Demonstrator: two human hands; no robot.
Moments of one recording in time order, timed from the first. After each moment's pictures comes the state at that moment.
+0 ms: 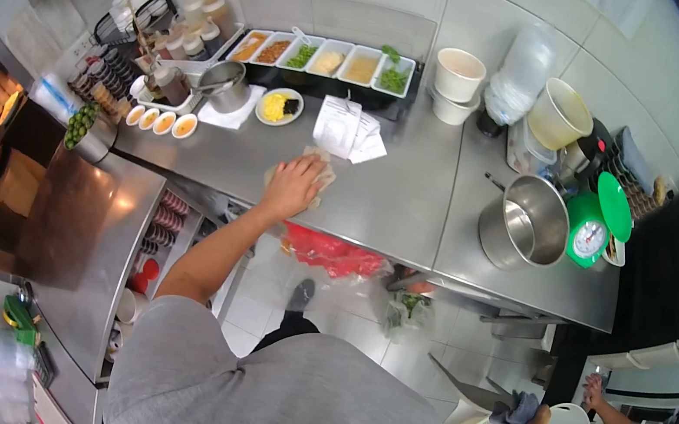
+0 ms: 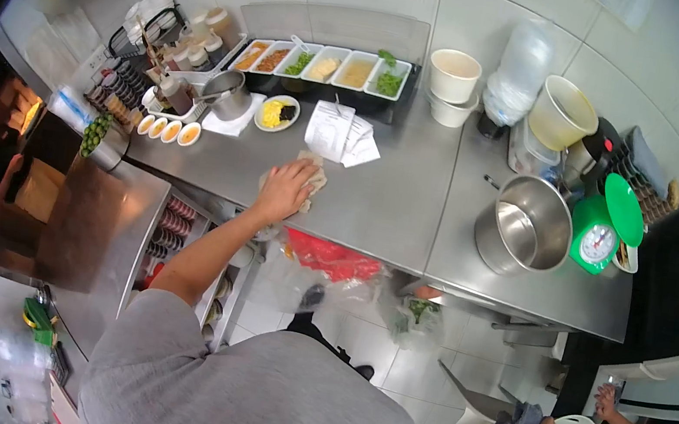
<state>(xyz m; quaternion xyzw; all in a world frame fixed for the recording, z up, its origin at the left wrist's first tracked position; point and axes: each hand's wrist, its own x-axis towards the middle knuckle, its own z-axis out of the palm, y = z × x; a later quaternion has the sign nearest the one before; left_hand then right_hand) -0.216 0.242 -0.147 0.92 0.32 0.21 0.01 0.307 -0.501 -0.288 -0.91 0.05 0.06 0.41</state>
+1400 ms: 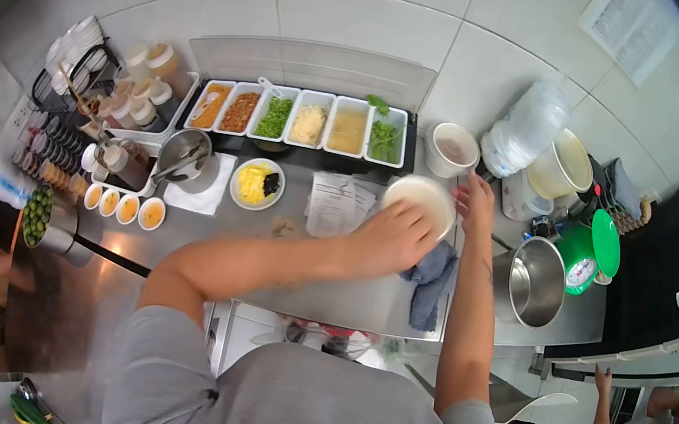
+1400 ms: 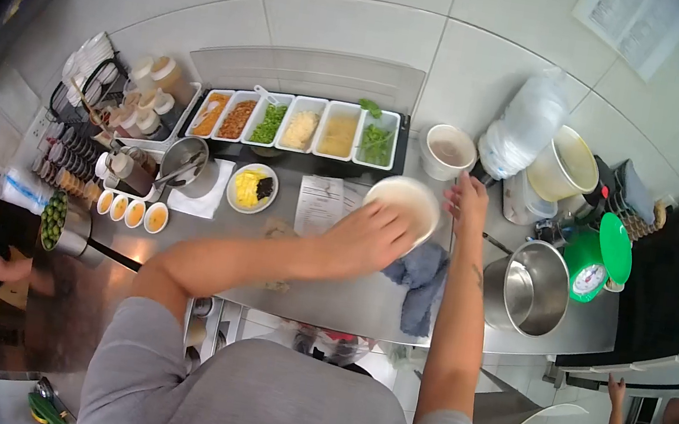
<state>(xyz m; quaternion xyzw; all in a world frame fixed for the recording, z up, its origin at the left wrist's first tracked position) -0.077 0.283 -0.017 0.95 -0.08 0.31 -0.02 0.159 0.240 -0.082 -0.67 -0.08 0.29 0.68</state>
